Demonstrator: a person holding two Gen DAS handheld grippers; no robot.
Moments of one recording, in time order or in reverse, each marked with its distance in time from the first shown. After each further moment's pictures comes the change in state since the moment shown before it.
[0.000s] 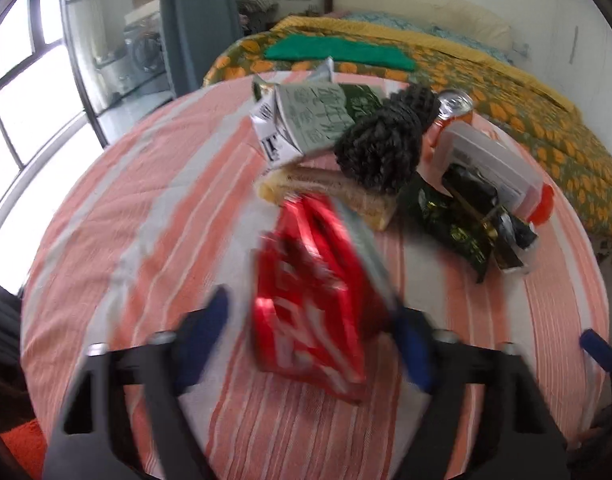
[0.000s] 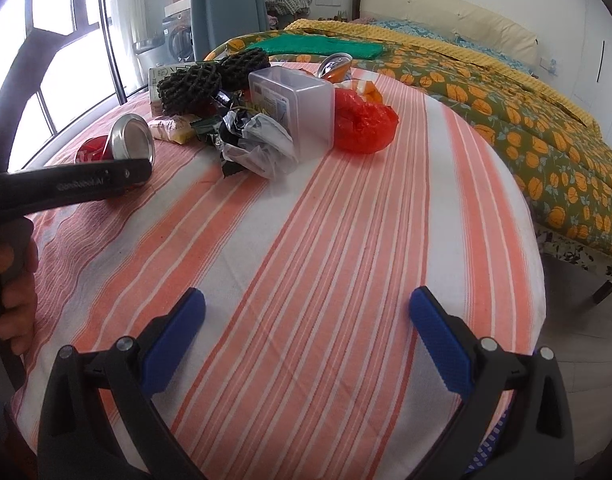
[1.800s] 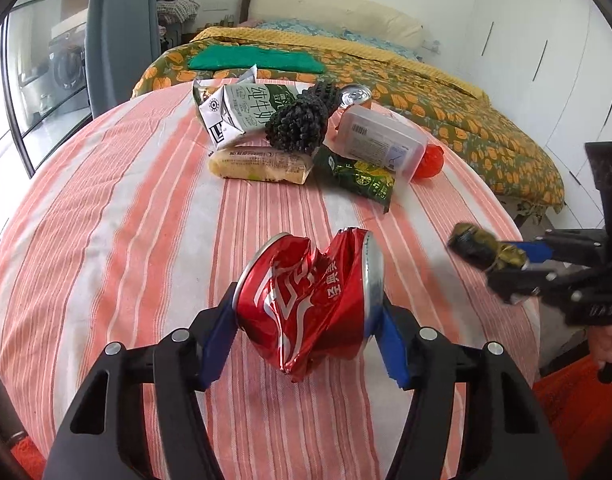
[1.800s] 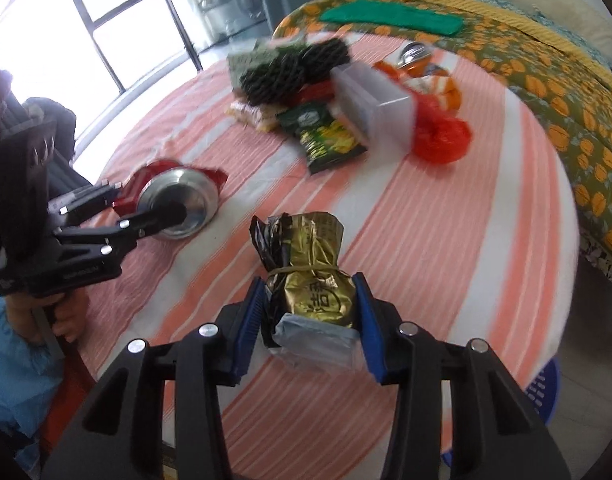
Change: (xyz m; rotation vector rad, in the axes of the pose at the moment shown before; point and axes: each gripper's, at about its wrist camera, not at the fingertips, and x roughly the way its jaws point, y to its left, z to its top) left arm -0.043 0.024 -0.045 0.116 -0.045 -0.316; right arm -0.031 -0.015 0.030 -0.076 0.179 0.290
